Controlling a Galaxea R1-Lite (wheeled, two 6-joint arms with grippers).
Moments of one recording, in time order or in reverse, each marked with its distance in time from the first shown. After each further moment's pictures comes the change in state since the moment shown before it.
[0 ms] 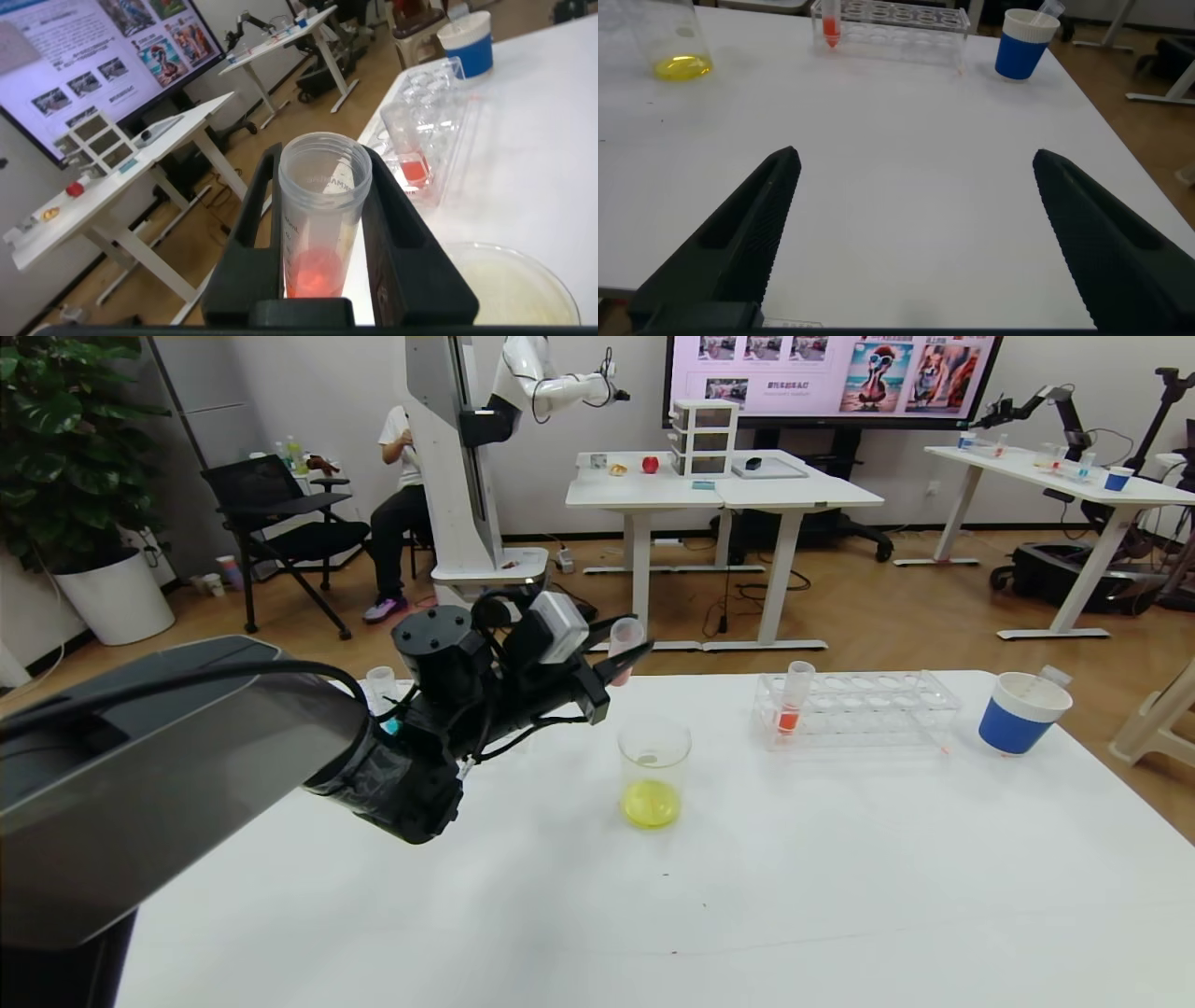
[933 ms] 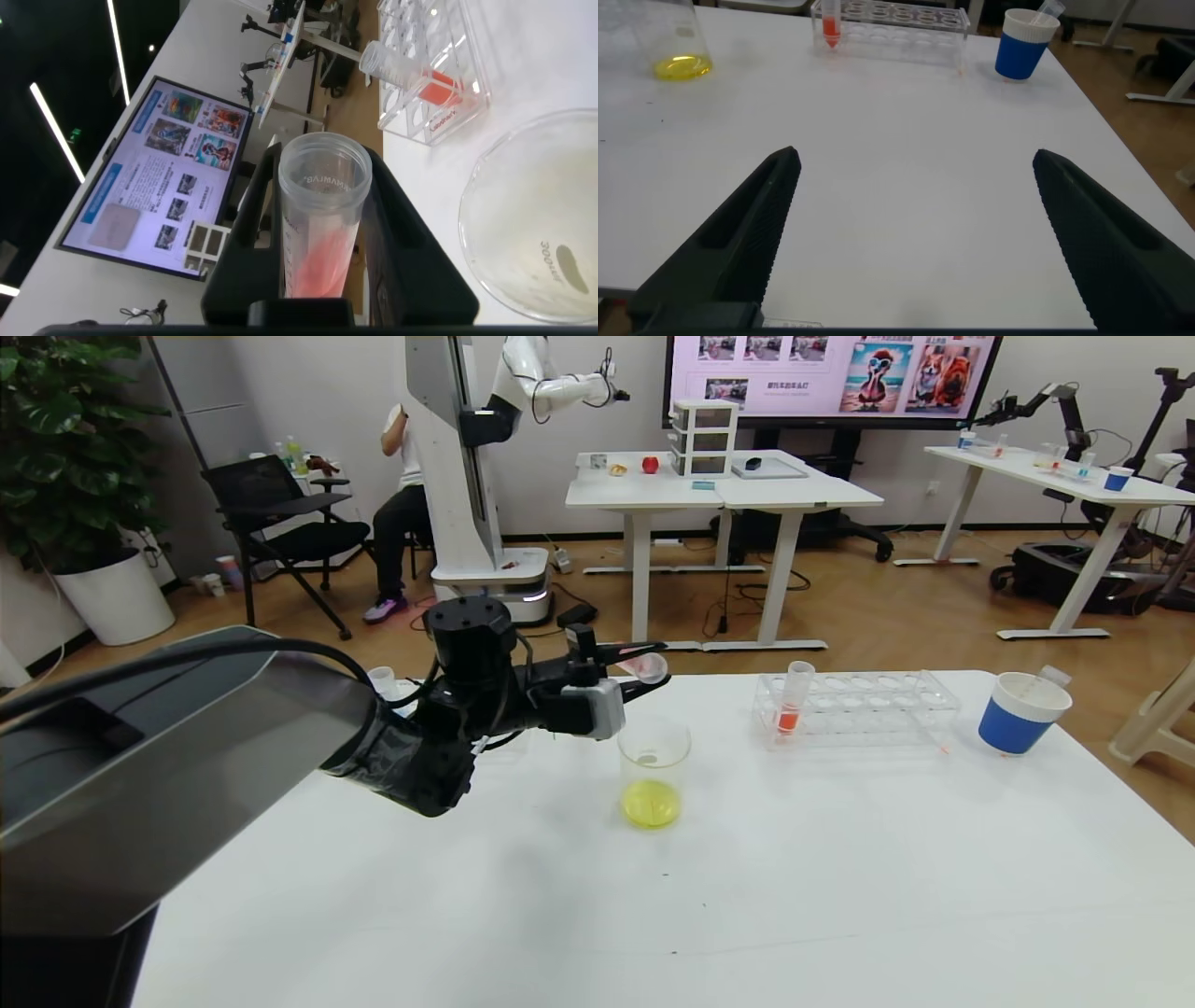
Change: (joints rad) left arm 0.012 0.022 -0.119 0.248 -0.170 0.759; right arm 0.000 0.000 0.000 0.000 0.000 0.000
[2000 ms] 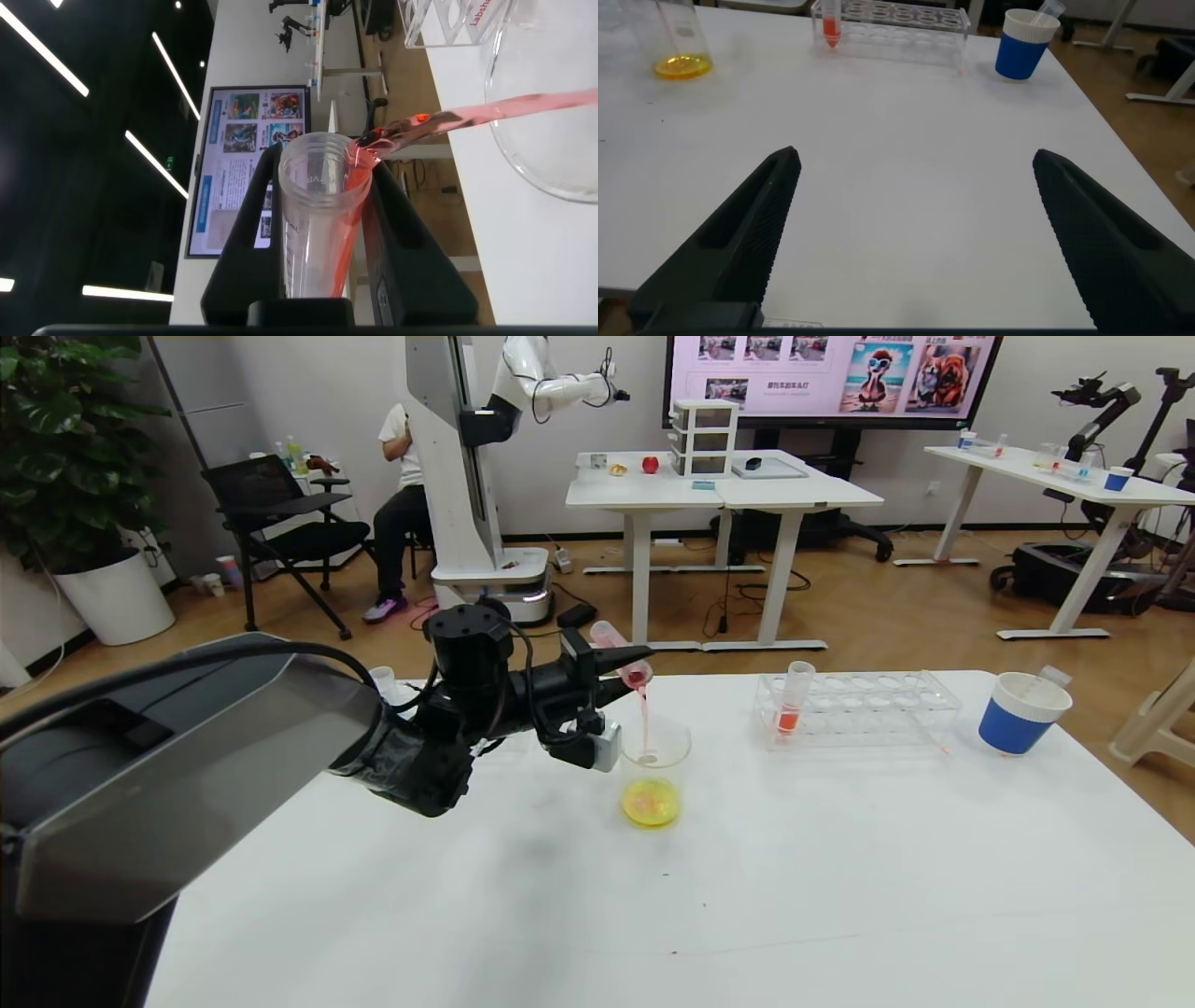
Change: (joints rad) left arm 0.020 0.036 -0.012 -0.001 0.061 0.413; right arm 0.000 0.000 0.000 0.000 0.000 0.000
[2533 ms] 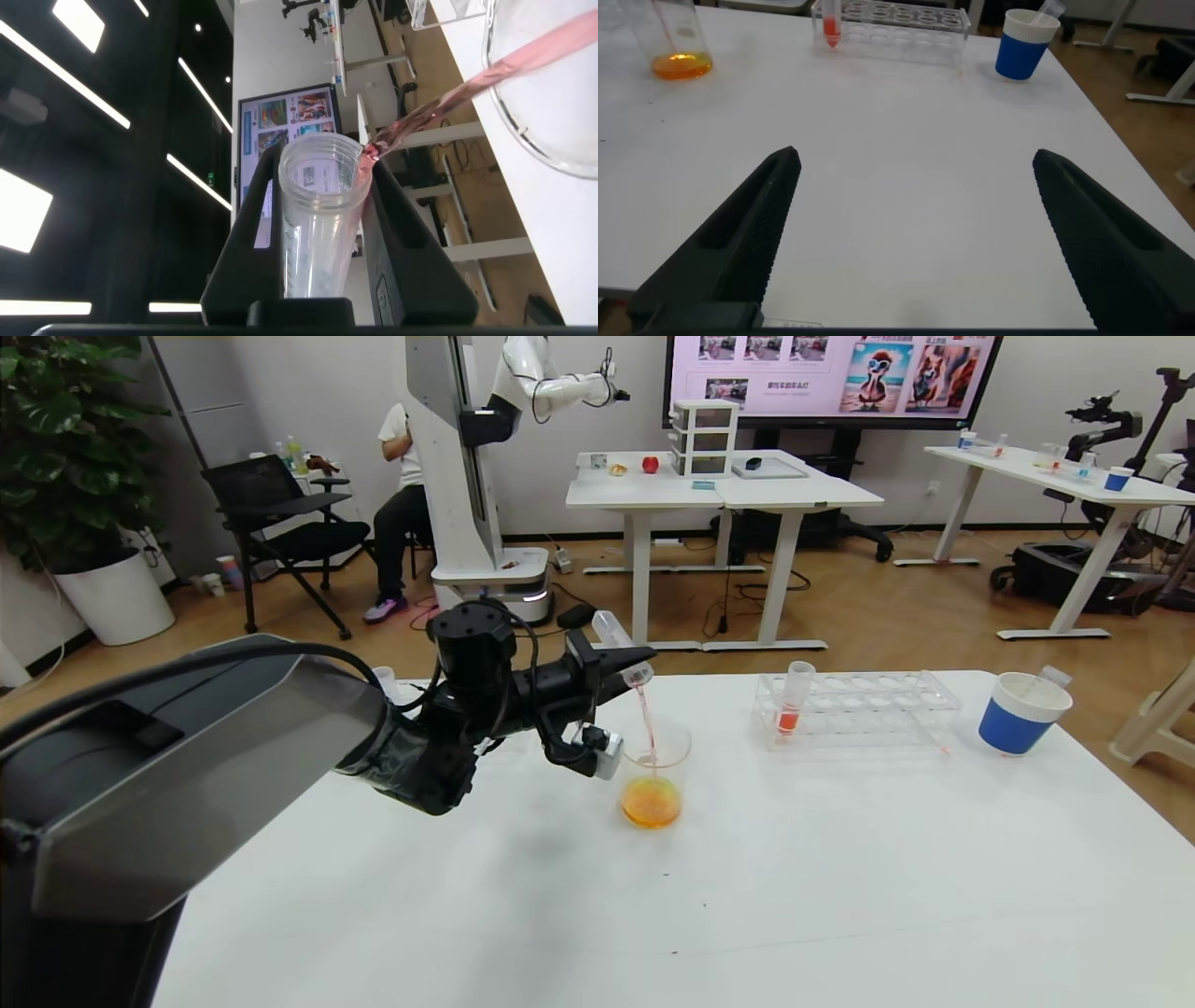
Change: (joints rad) left arm -0.011 0.013 -0.020 0.004 0.000 0.185; right arm 0.000 0.000 0.000 0.000 0.000 0.000
